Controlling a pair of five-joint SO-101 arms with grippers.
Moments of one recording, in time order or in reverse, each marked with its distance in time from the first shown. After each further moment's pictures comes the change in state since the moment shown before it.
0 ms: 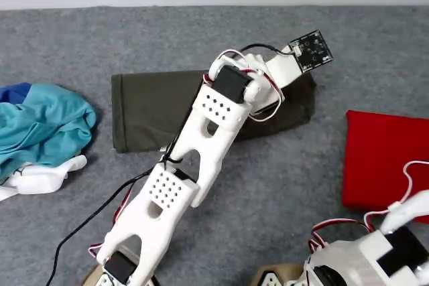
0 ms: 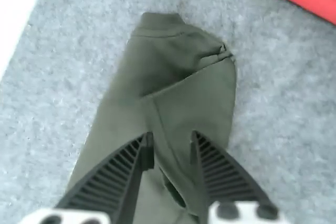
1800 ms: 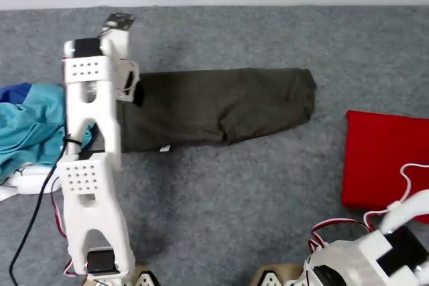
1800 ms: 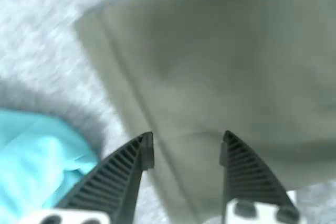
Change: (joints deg) left arm -42.8 -12.5 37.5 -0.2 14.7; right arm 0.0 0.0 8.4 0.0 0.0
